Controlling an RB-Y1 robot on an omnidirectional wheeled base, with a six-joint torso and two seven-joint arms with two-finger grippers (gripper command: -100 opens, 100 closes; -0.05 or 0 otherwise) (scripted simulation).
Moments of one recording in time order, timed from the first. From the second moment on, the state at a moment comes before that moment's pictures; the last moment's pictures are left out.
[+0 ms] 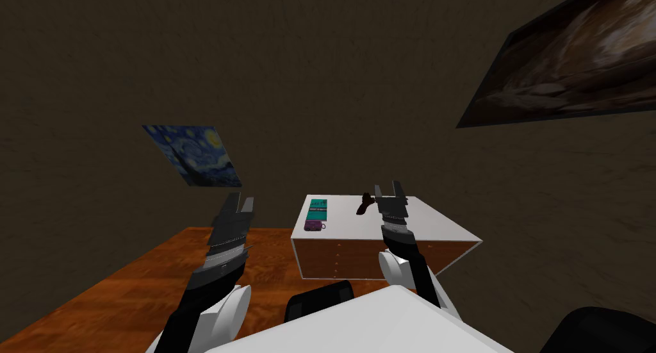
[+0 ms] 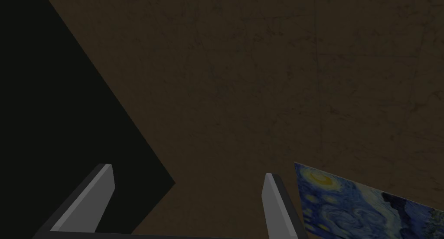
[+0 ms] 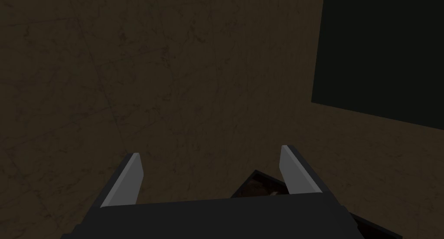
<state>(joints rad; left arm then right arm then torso) 0.49 -0.01 -0.03 -2.25 -0.03 -0.50 -0.14 0.51 0.04 -0.07 -2.26 -0.02 -0.59 -0.14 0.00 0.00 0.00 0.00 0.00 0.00</state>
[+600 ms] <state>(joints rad) 0.36 0.12 -0.06 -2.21 -0.02 -0.40 -0.06 0.51 0.04 -0.07 -2.26 -0.02 -0.59 -0.14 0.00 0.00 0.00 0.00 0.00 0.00</state>
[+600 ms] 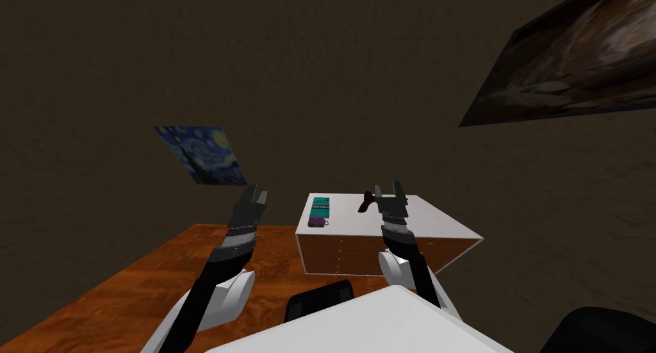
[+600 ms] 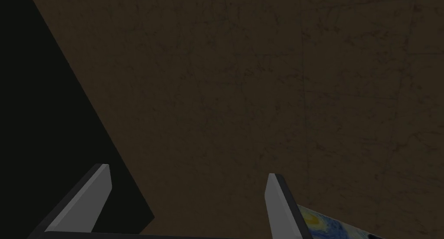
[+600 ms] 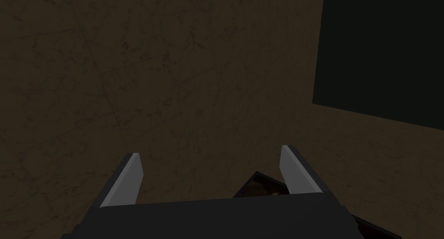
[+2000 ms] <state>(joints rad) 0.00 0.24 -0.10 -2.05 0.03 -0.10 0.15 0.51 0.04 -0.07 -2.26 -0.02 -0.59 -0.14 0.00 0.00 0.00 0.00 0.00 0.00</state>
